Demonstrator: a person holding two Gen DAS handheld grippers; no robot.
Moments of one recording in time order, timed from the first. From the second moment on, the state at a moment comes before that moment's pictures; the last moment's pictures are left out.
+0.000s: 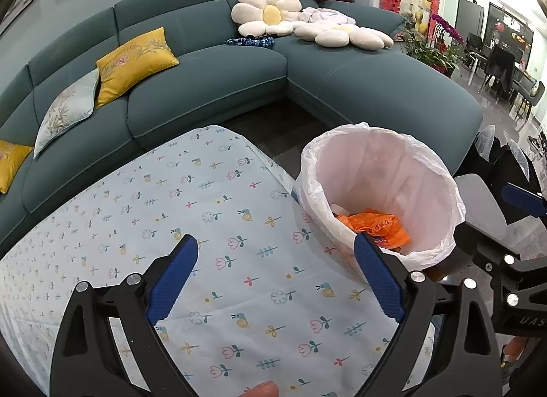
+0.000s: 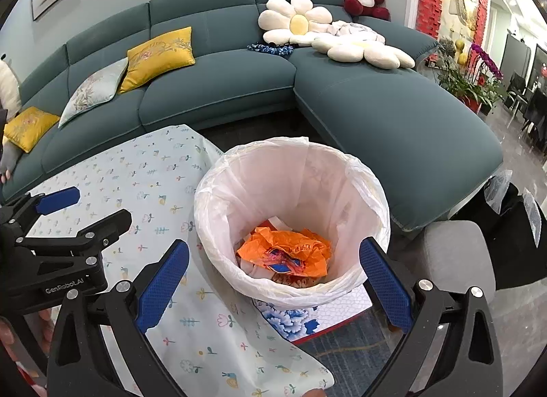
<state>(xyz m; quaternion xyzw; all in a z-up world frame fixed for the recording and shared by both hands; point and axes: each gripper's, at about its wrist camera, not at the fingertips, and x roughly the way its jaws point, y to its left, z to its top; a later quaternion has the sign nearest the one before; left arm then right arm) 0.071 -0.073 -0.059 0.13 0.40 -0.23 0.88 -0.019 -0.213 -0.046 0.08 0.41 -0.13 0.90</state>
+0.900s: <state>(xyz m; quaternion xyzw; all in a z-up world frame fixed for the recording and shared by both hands) 0.064 -0.085 -0.060 0.14 0.40 -0.23 0.88 -0.022 -0.215 -0.052 0.07 0.42 -0.14 0.90</state>
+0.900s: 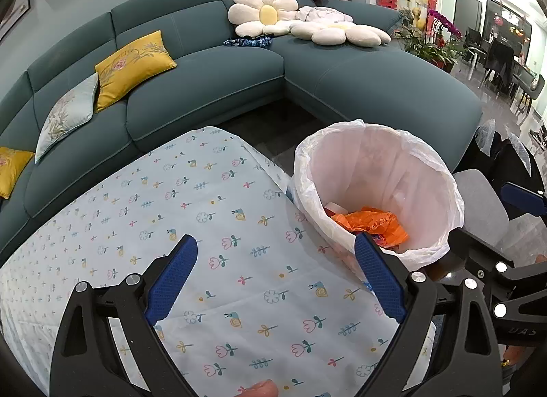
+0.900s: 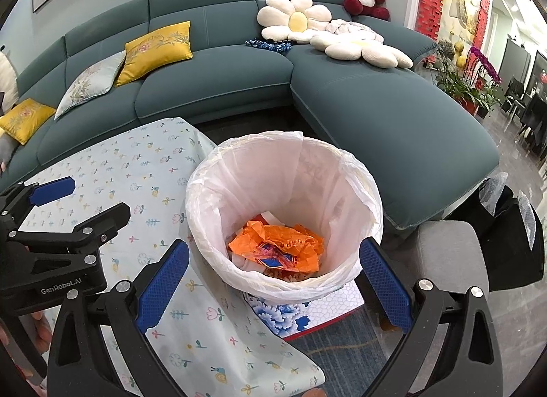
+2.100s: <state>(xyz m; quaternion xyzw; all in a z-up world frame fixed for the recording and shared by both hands) 0.059 -0.091 -0.063 0.15 0.40 -0.23 0.88 -0.022 -0.218 -0.056 0.06 0.42 -0.14 0.89</state>
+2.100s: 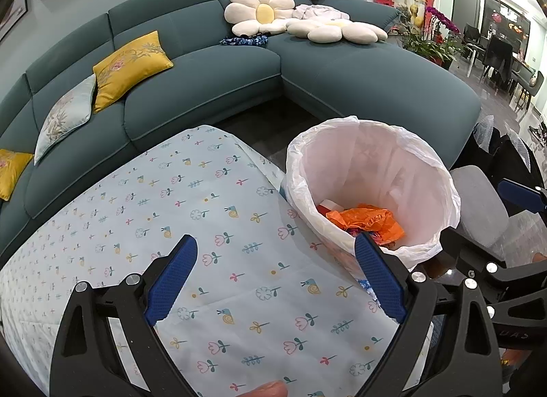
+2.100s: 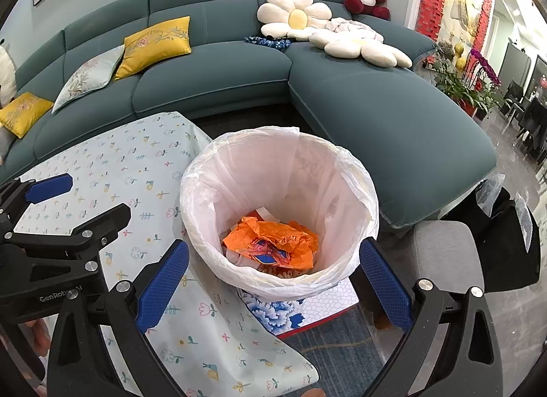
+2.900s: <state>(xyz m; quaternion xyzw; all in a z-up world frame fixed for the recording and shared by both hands) 0.053 -0.095 -0.062 0.15 0.40 -0.23 0.88 -0.025 -0.222 -0.058 0.05 0.42 -0.15 0.89</state>
